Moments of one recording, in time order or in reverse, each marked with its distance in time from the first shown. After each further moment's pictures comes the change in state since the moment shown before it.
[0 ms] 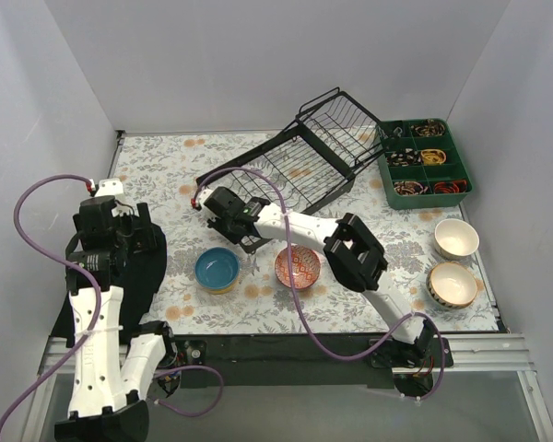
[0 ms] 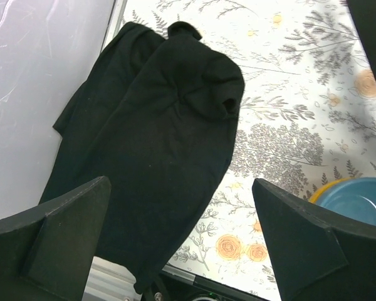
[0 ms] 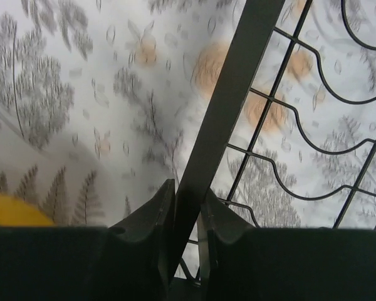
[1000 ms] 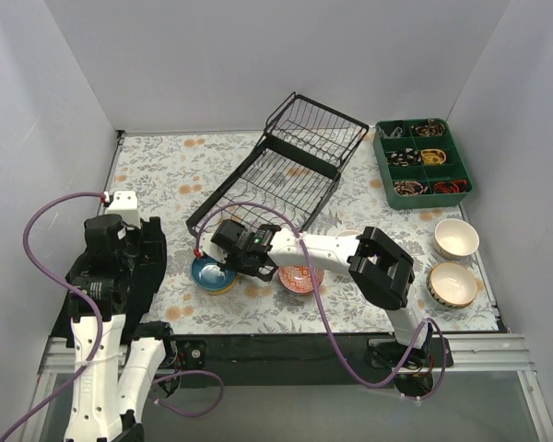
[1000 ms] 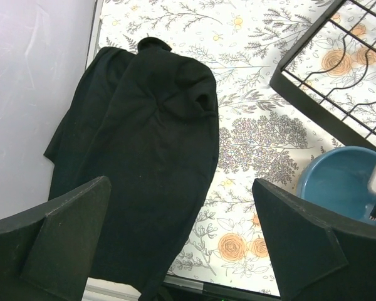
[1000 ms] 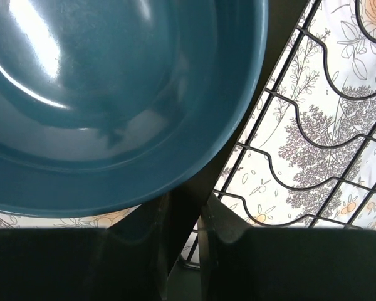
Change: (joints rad) left arm -0.098 -0.161 -0.090 0.023 0.036 0.080; right arm 0.137 -0.294 -0.426 0.003 -0.064 -0.246
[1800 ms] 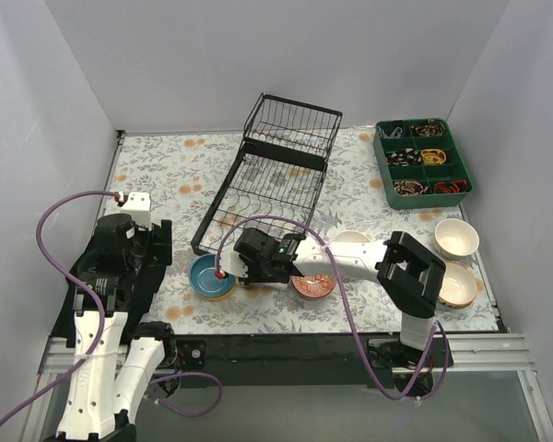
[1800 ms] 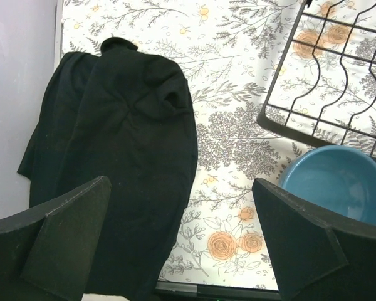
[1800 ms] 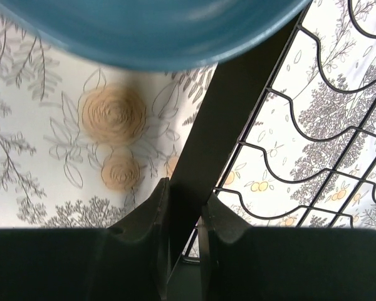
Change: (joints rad) left arm -0.070 0.009 -0.048 0.025 0.040 0.007; right arm -0.005 -0.183 -0.272 0.090 -0.052 -0.248
